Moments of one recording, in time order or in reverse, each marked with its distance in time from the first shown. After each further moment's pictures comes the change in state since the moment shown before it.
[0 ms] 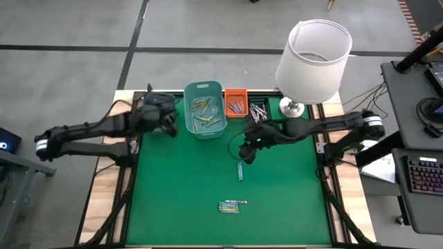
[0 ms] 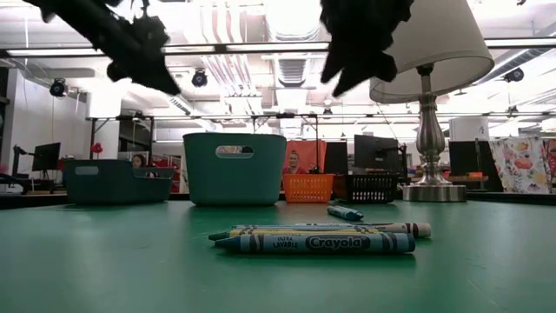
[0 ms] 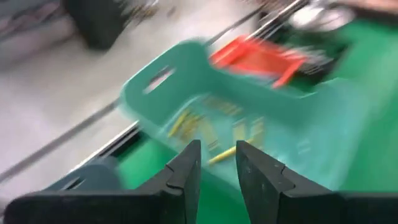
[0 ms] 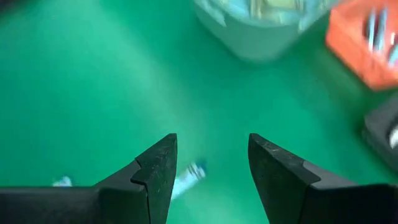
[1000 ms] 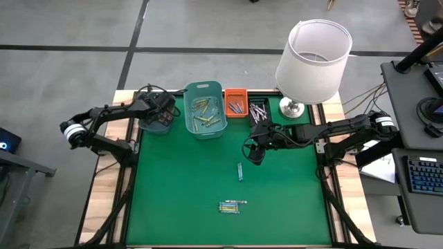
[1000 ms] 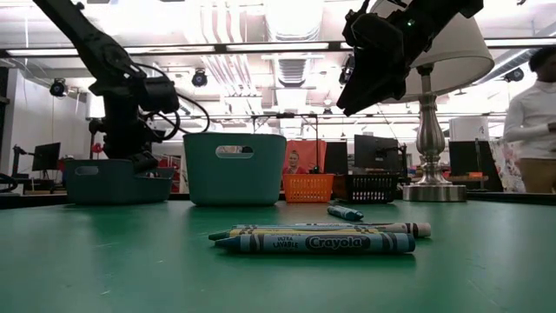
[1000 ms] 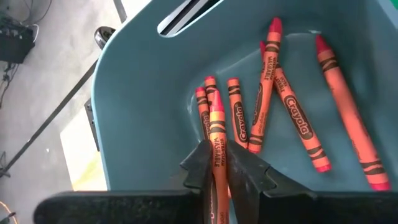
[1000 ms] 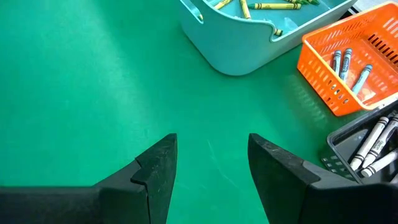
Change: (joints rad) left arm 0.516 0.530 -0.046 -0.066 -0.140 0.144; right arm -0.003 -0.139 -0.313 0.286 0.108 -0.222
